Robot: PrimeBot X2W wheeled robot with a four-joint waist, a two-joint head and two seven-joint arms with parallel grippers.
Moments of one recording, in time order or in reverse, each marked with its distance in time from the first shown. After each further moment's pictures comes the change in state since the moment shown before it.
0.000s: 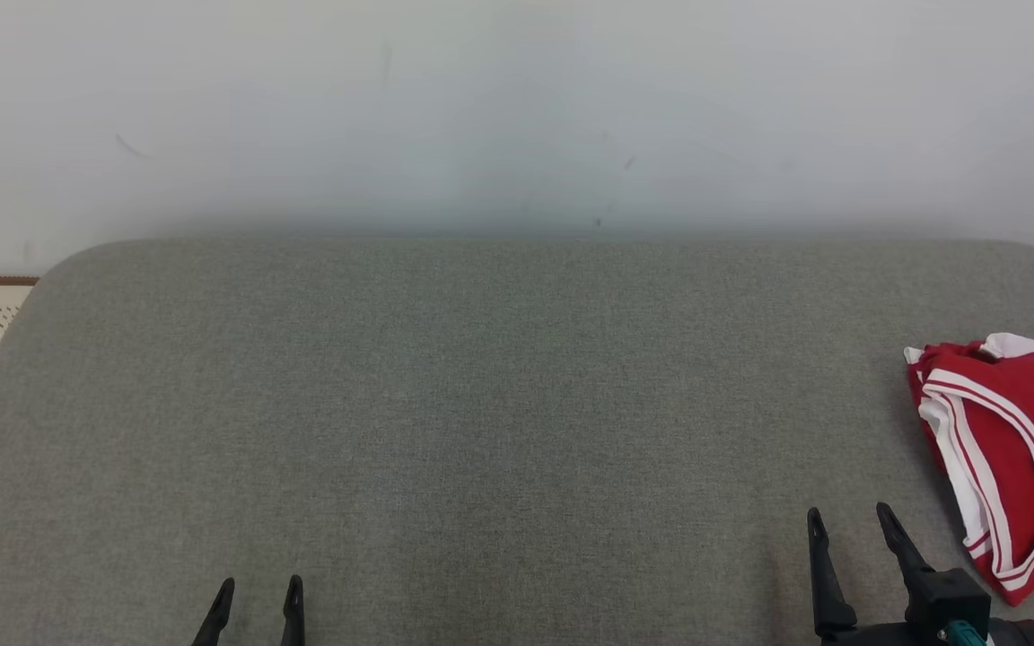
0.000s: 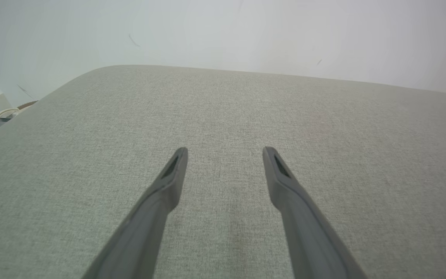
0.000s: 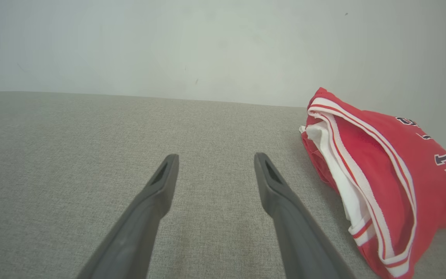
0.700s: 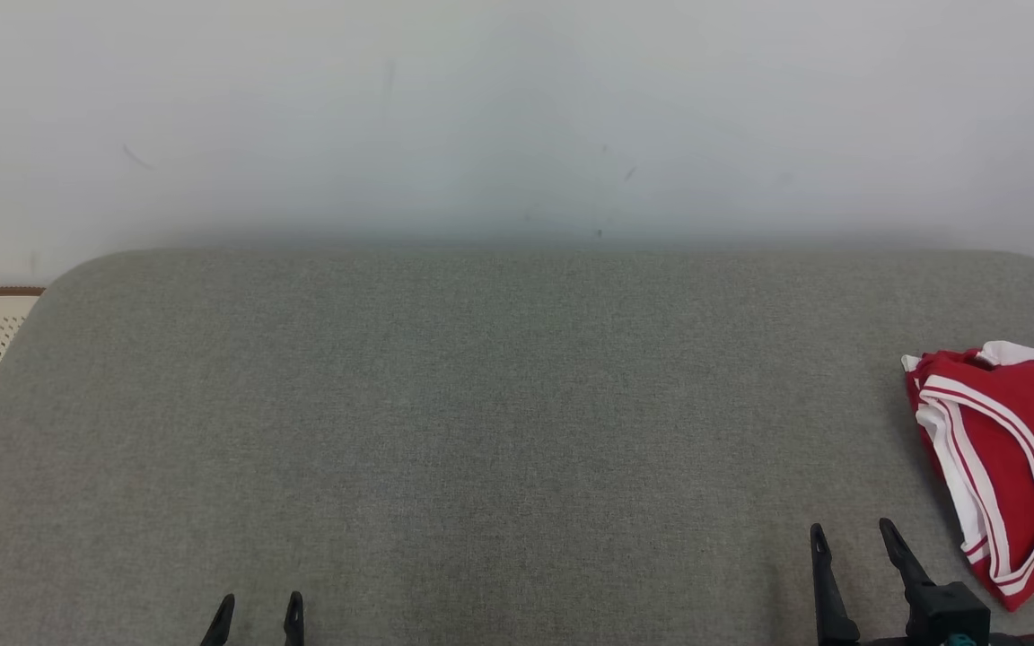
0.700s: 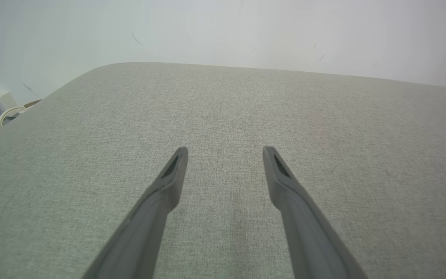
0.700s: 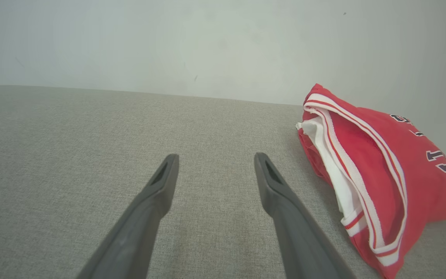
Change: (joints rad) left arm 0.022 0.000 -0.001 0.004 0.011 0.009 0.000; right arm 0.023 0.000 -0.007 0.001 -0.017 0.000 0.000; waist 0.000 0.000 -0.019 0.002
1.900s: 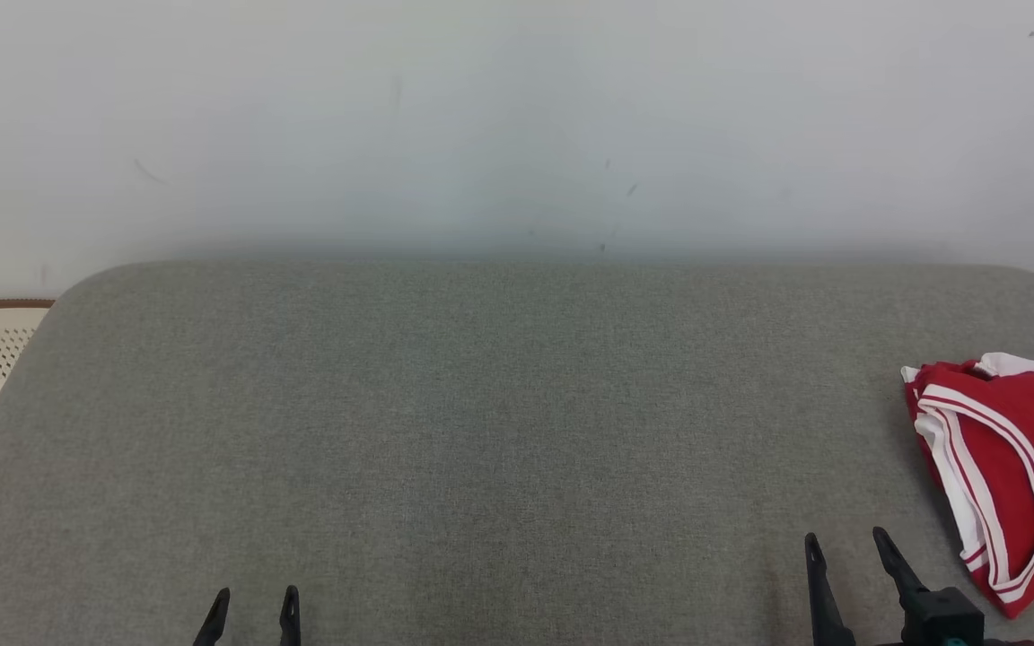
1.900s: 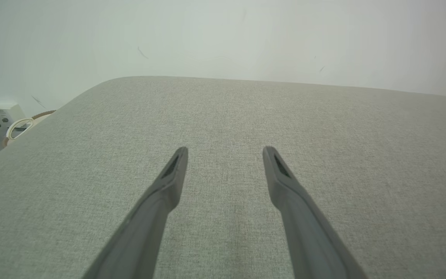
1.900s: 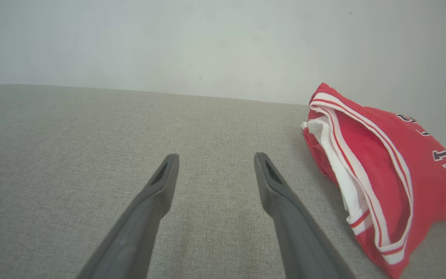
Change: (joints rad) left arm -0.001 0.002 0.007 -0.018 0.010 0.001 0.000; right arm 0.001 -0.009 0.016 0.026 0.014 0.000 0.000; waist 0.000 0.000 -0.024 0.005
